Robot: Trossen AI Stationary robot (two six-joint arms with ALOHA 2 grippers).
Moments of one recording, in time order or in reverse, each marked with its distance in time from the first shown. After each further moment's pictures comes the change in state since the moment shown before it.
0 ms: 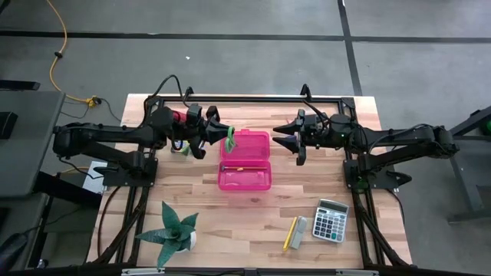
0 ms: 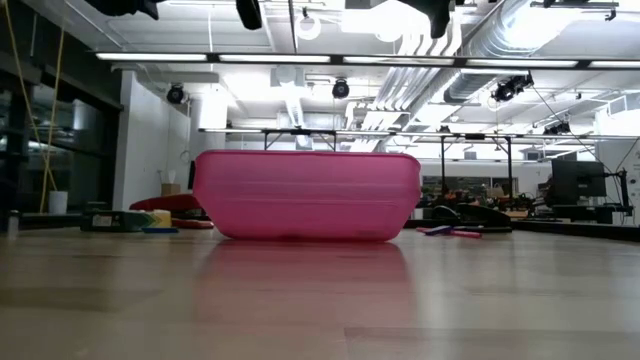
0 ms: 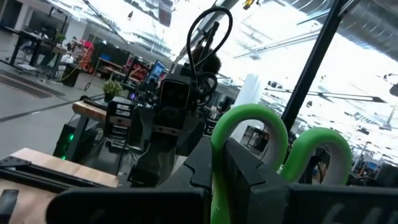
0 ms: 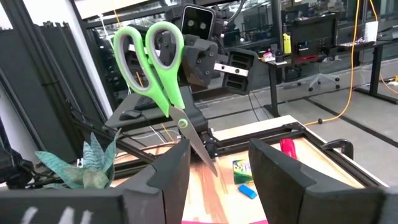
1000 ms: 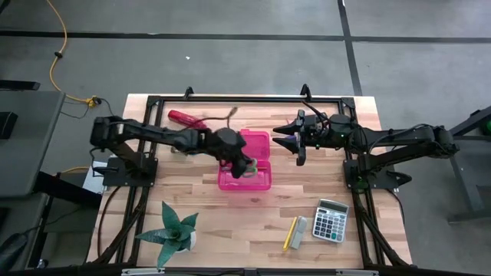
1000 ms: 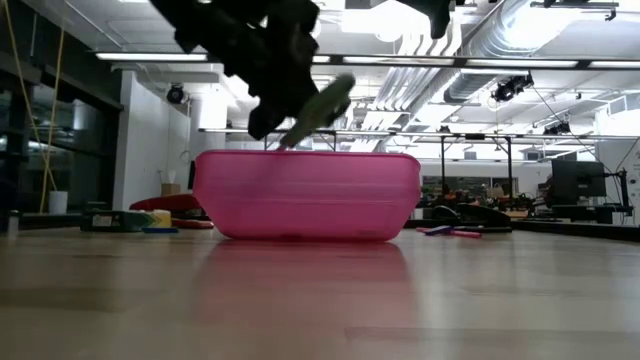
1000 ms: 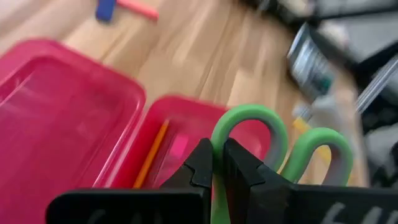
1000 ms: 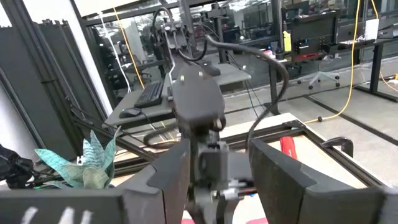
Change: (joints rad) left arm -0.092 0.452 0.275 -0.790 -0.144 0.009; right arm 0.000 0.000 0.000 -0.009 0.000 0.000
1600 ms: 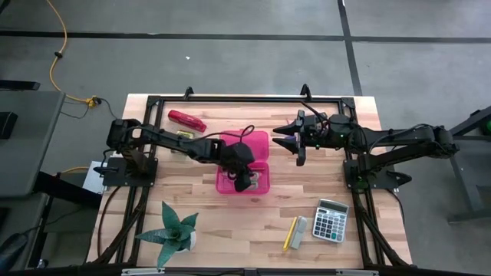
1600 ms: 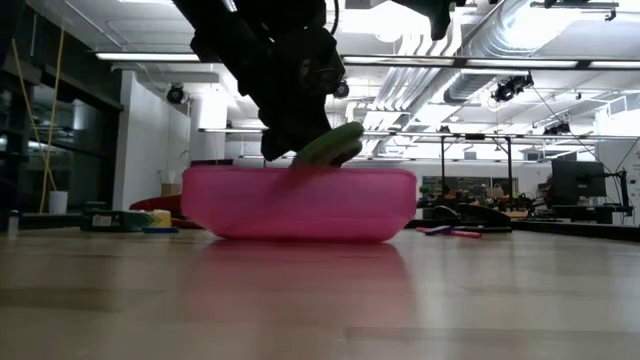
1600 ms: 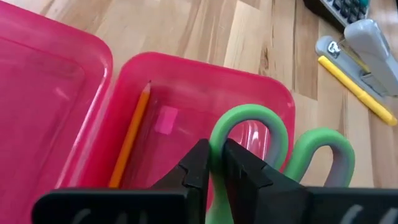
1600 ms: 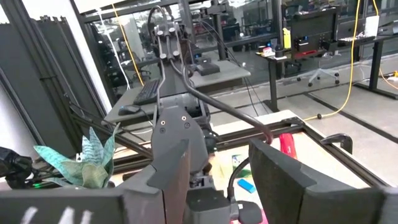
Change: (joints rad) left arm -0.080 0.169 0.104 -0.102 -0.009 0.111; right arm 0.000 0.000 0.000 -0.014 0.000 0.000
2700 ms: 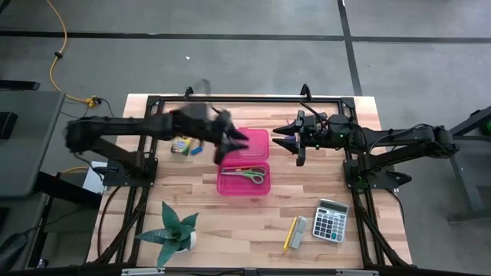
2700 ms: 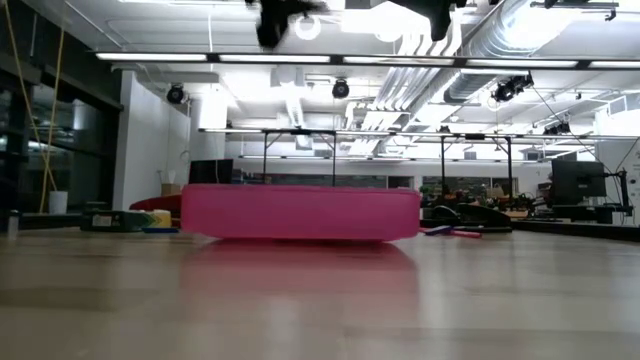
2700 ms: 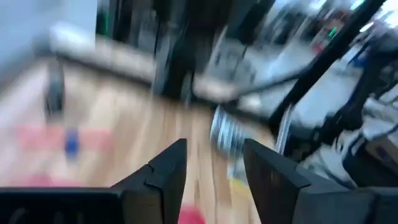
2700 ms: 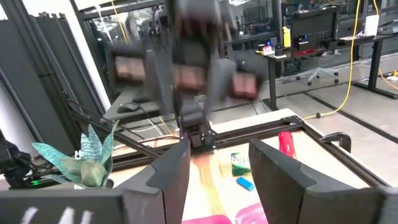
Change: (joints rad) left arm 0.142 -0.454 -0.001 0.120 0.162 0.066; right arm 0.000 0.000 0.000 -0.009 0.000 -0.007
